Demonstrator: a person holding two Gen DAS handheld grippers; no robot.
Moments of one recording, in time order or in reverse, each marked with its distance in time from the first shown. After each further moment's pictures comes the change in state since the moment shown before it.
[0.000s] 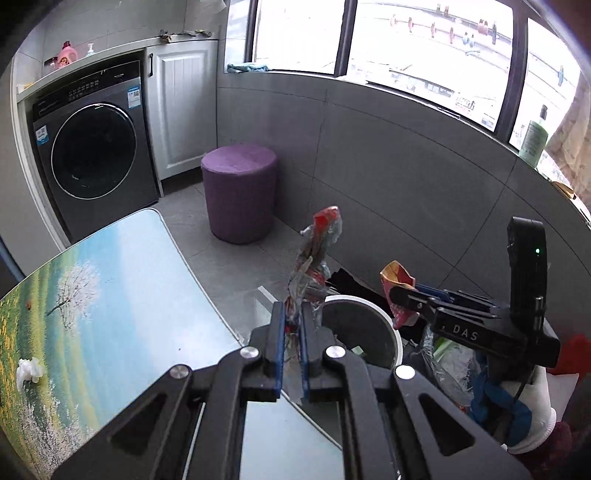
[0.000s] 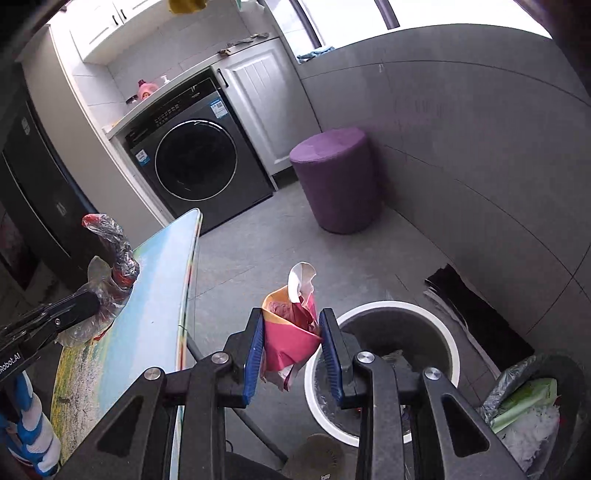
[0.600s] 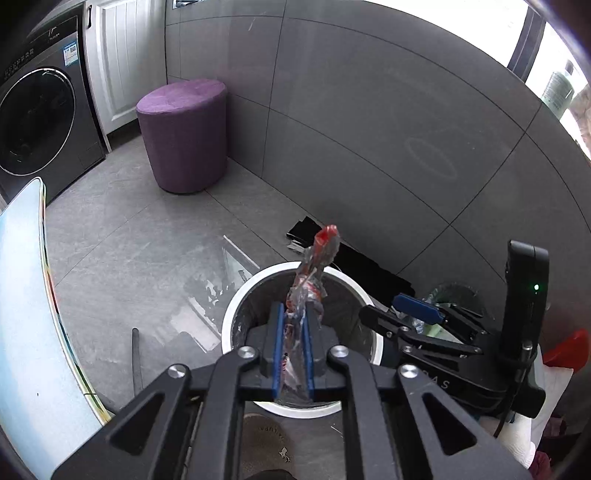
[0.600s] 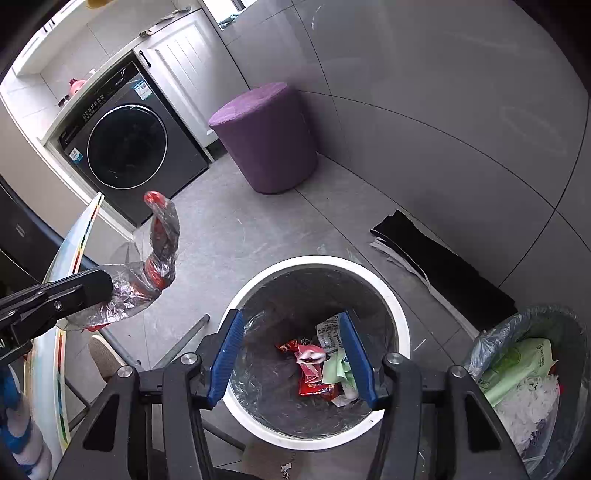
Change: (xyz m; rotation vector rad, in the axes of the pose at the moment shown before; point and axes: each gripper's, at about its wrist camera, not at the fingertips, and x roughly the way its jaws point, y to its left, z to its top) left arm 0.147 -0.059 0.011 0.019 0.239 -0.093; right arm 0.047 -0.086 -0.028 0.131 0.118 -0.133
